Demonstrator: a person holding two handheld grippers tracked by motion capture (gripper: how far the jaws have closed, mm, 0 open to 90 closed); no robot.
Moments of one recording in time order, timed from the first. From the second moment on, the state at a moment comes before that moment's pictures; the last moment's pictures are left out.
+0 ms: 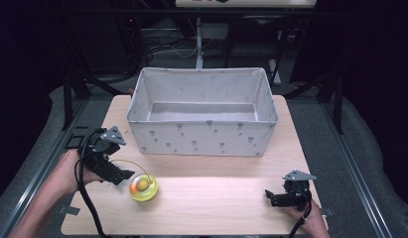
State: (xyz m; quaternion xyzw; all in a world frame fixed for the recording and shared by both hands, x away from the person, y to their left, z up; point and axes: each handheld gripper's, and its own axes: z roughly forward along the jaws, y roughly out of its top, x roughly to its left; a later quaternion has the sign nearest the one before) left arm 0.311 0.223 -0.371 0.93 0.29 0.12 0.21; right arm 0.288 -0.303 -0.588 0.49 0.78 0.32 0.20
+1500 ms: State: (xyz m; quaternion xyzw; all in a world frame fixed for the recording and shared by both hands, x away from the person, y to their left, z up) left arm 0.313 0.215 -0.364 0.95 0.25 0.09 0.18; right arm 0.288 -0.303 -0.588 0.49 0.78 0.32 0.20
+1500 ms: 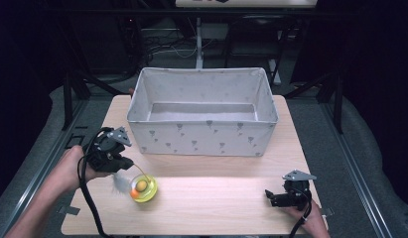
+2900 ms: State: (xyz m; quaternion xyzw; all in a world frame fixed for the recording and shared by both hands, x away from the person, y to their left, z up) left arm 0.337 0.258 -0.346 0.92 0.33 0.12 0.17; right arm 0.288 -0.303 -0.588 0.49 0.78 0.32 0.20
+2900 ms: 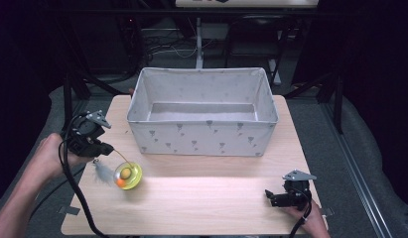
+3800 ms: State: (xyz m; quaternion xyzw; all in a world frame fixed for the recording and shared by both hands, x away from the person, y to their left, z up) left arm 0.379 0.280 -0.336 0.90 0.39 0.14 0.15; right arm 0.288 -0.303 -0.588 0.49 0.78 0.32 0.20
